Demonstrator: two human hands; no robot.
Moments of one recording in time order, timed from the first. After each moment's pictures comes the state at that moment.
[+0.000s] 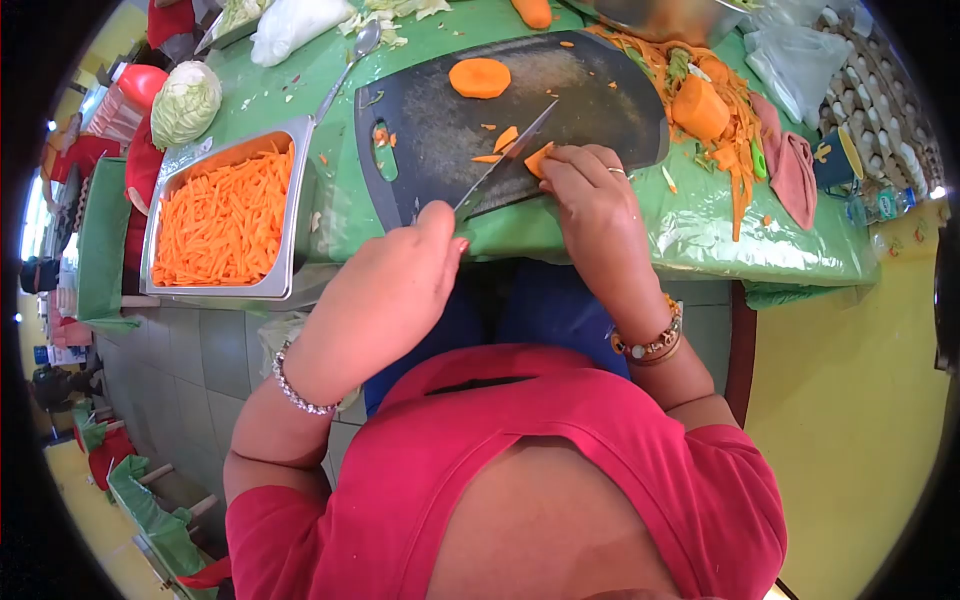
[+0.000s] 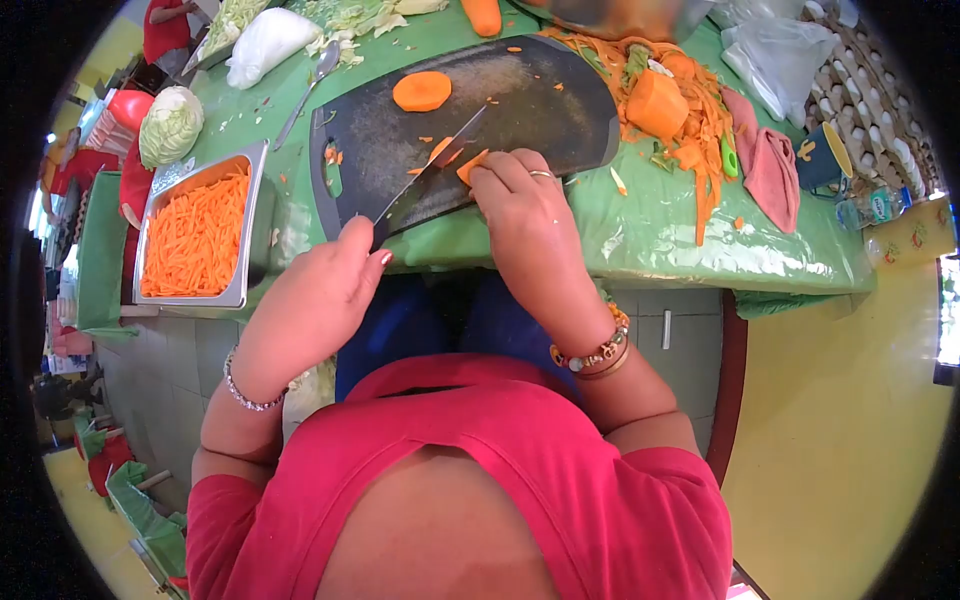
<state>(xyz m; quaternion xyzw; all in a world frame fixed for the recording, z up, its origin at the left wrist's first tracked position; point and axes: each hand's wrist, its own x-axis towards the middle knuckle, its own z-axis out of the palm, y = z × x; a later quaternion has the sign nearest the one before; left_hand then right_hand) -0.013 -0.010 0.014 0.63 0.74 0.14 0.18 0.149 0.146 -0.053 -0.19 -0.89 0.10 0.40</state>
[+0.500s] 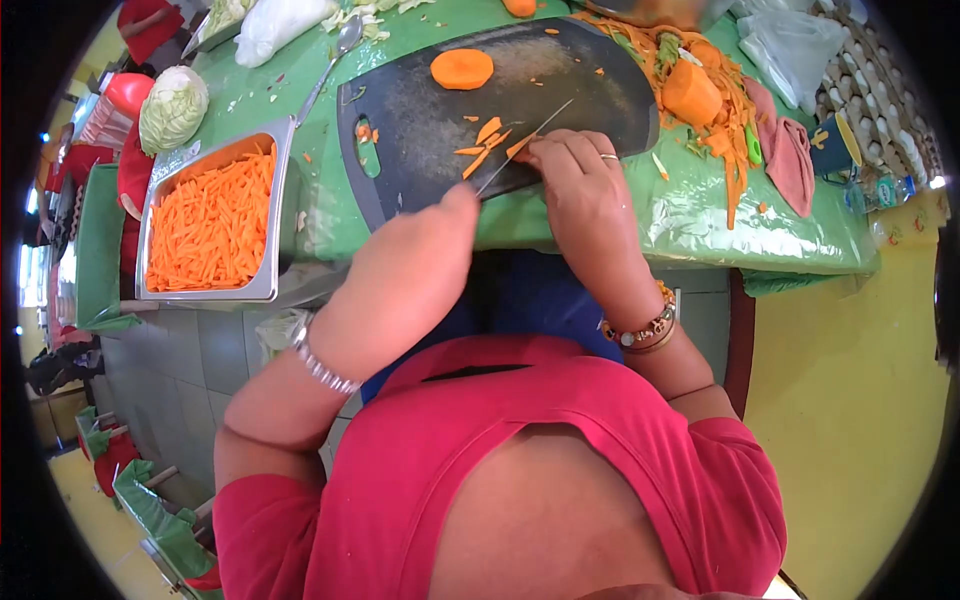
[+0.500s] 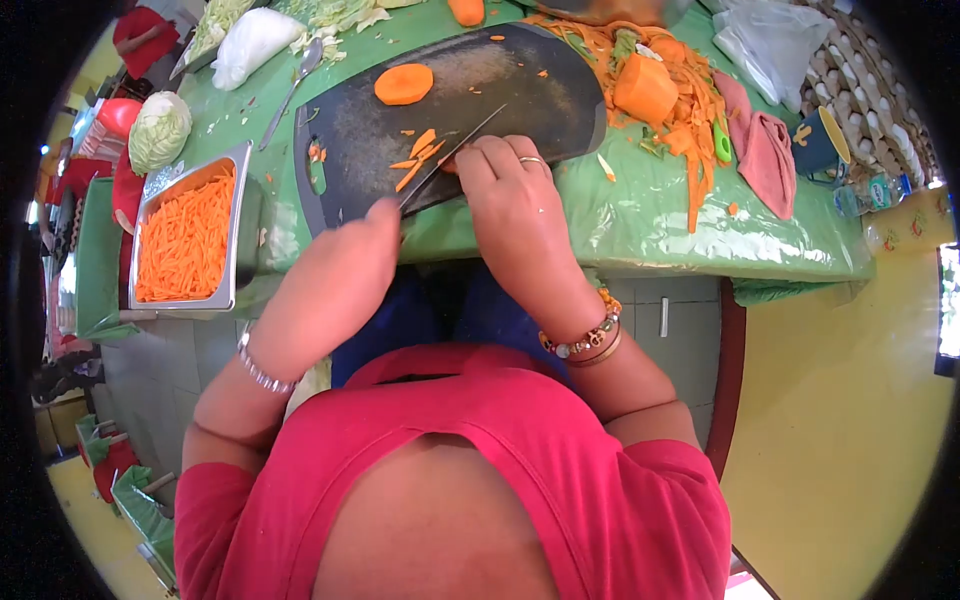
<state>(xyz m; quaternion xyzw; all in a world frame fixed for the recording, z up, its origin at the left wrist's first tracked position) 0.001 0.016 -0.003 0.67 0.72 0.11 0.12 0.151 0.150 -0.054 -0.20 -0.89 0.08 0.40</state>
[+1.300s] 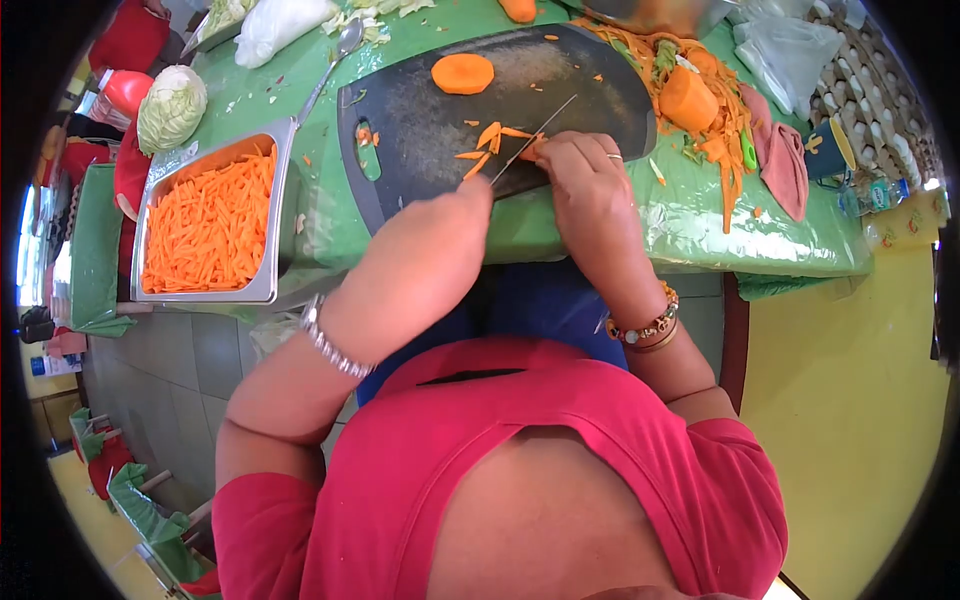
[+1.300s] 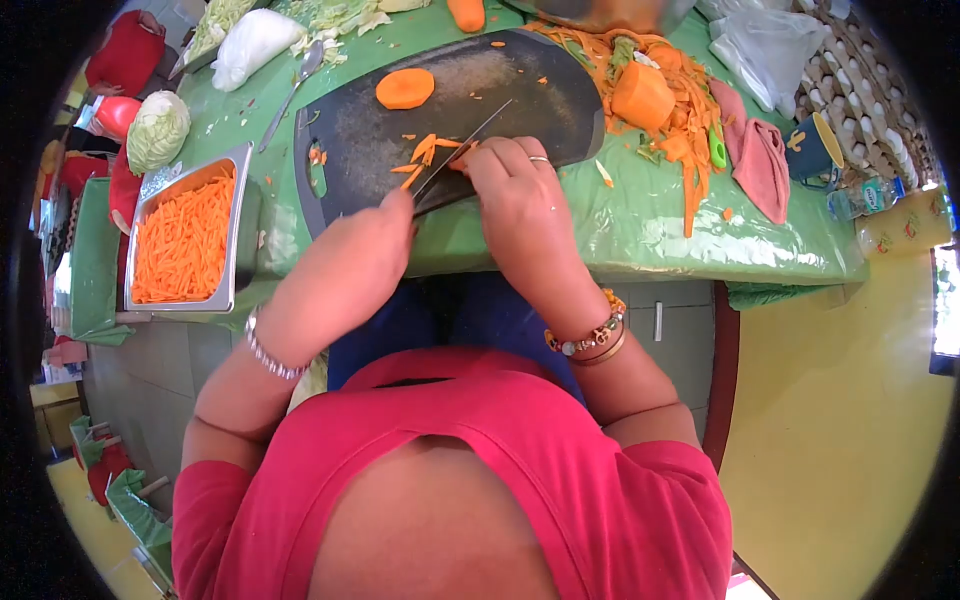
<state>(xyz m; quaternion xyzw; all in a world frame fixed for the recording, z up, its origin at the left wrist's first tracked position) -0.002 0.034 -0.008 0.67 0.71 0.12 0.16 0.151 0.155 -0.054 -0.22 -0.88 0.10 0.42</state>
